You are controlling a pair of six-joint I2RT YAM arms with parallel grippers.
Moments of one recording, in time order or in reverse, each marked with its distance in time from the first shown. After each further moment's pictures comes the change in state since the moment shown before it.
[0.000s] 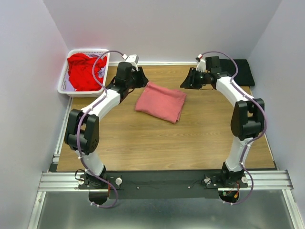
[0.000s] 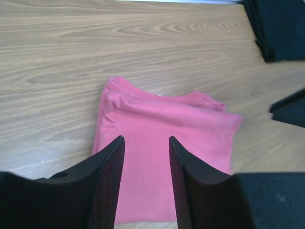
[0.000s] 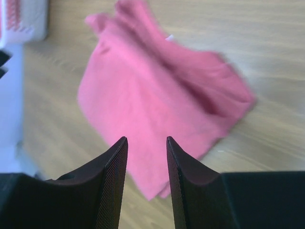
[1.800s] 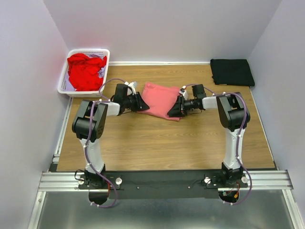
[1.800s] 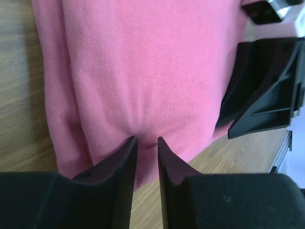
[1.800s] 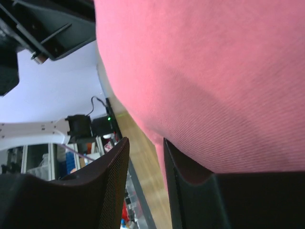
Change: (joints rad) left arm 0.089 0.211 -0.307 0.259 0.473 -0.184; right arm 0.076 0.224 -0.369 0.421 -0.510 0.244
